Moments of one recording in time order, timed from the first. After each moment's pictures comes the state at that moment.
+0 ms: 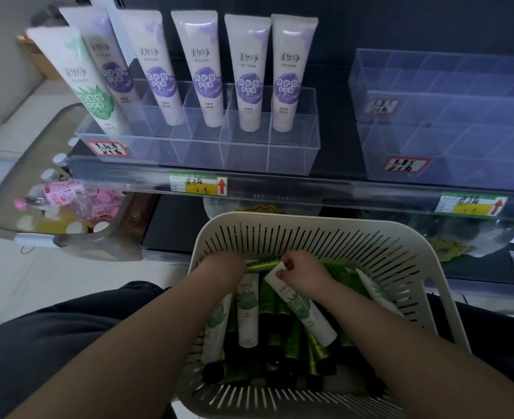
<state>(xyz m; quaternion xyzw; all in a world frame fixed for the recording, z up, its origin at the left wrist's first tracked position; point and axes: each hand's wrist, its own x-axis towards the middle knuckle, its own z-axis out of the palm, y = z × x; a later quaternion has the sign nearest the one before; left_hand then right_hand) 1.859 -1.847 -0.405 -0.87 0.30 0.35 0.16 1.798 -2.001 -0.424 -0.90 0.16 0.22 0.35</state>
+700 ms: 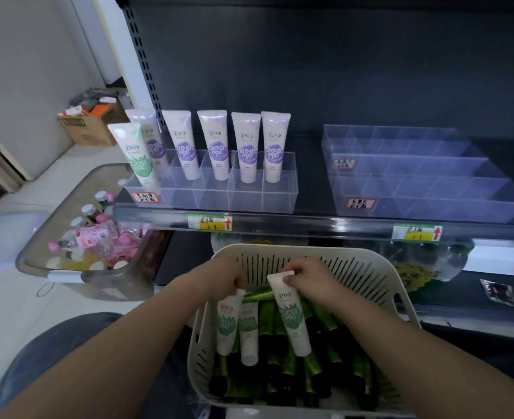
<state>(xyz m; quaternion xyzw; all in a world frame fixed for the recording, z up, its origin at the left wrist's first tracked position) 1.848 -1.819 -0.320 -0.90 0.33 0.26 -0.05 1.772 -2.010 -0.331 -0.87 0.14 0.13 0.44</state>
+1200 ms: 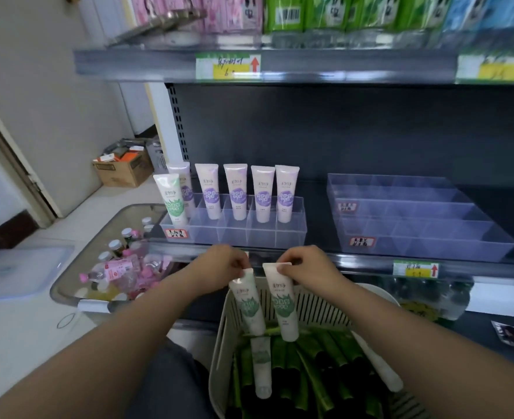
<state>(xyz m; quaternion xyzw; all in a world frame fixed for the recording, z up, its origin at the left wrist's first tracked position) 1.853 -1.790 -0.227 -0.92 0.31 0.12 -0.19 1.784 -1.983 -0.234 -0.89 0.06 0.01 0.45</state>
